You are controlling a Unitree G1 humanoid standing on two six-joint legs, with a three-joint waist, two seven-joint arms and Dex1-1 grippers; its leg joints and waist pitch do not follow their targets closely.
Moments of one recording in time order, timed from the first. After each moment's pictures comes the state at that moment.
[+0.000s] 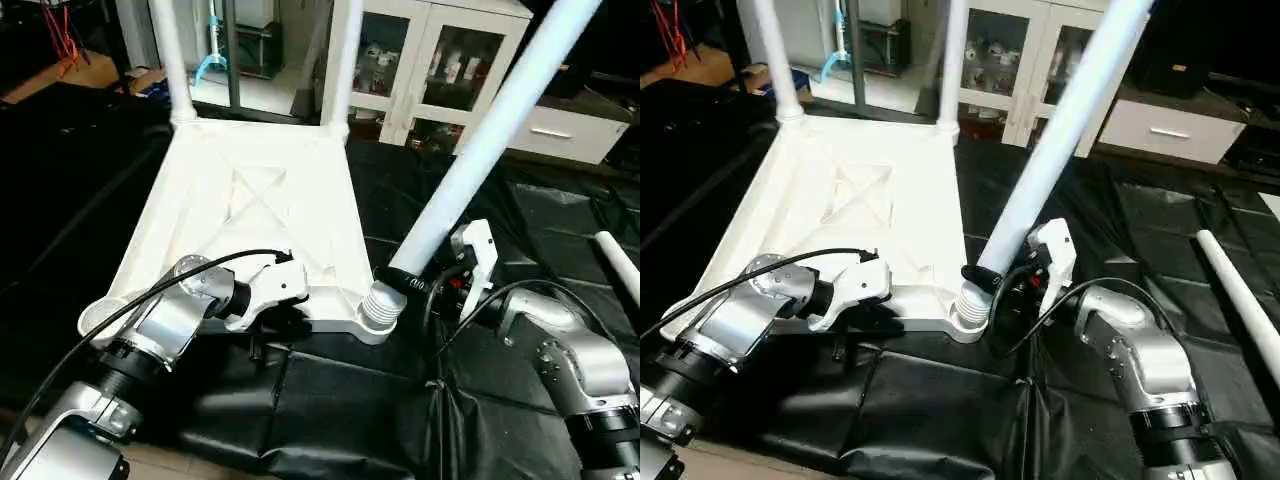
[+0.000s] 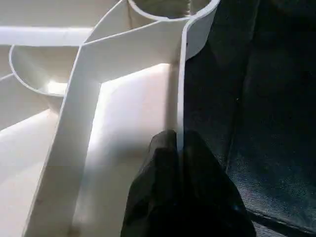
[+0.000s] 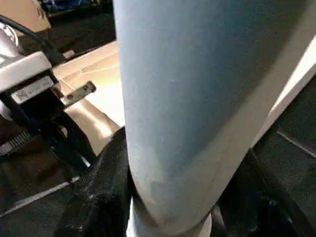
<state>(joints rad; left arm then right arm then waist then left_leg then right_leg) -0.55 0.45 -0.40 0.36 0.12 0.28 -1.20 -0.31 -0.41 0.07 0.14 0.45 0.41 0.84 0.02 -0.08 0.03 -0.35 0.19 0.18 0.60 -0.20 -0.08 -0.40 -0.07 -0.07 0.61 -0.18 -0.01</state>
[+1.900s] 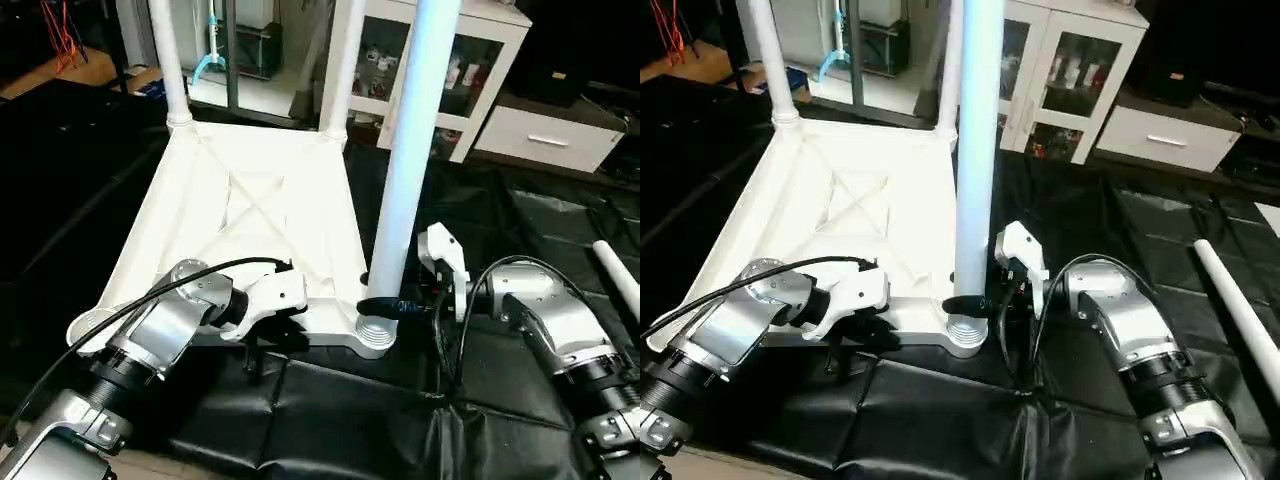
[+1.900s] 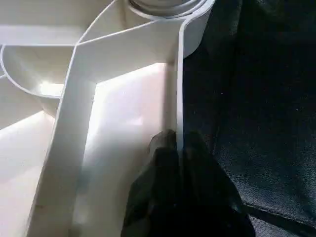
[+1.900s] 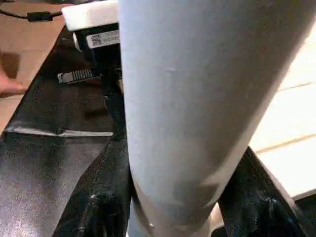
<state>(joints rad) -0.52 0.49 -0.43 0.27 0.11 0.34 -1.25 -0.49 -0.45 0.24 0.40 0.32 0.22 1.21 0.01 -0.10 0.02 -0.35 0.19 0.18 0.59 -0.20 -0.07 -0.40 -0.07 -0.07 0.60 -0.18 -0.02</state>
